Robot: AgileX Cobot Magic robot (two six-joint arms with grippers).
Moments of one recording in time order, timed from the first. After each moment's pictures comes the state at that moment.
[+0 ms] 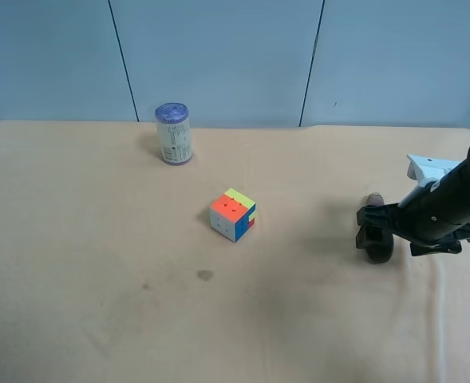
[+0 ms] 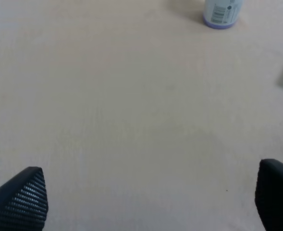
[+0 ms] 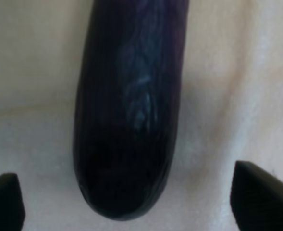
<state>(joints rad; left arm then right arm) 0.02 -0.01 -0.50 -0.09 1.05 0.09 0.09 1.62 -0.60 0.24 0.34 -0.01</state>
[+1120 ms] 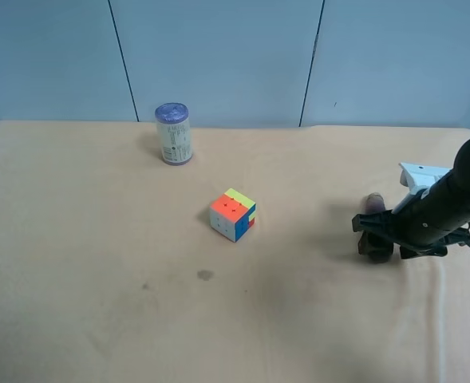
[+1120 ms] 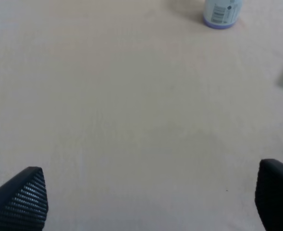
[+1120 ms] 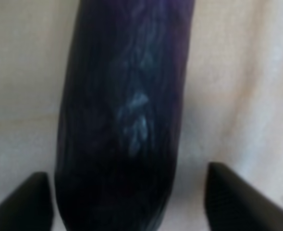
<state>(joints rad) 0.02 -0.01 -0.50 -0.09 1.05 0.09 0.09 1.70 -0.61 0.25 0.27 -0.05</state>
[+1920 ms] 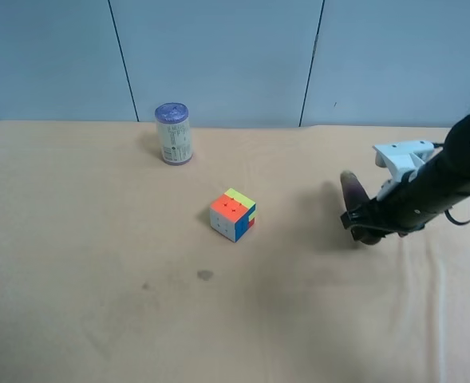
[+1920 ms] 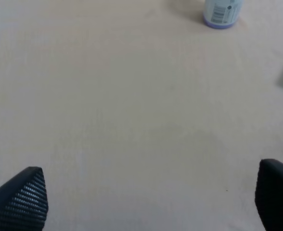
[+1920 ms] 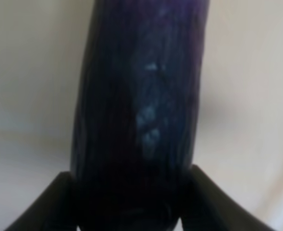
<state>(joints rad) 0.02 -0.01 -0.50 -0.09 1.05 0.09 0.19 1.64 -0.70 0.24 0.30 -0.32</state>
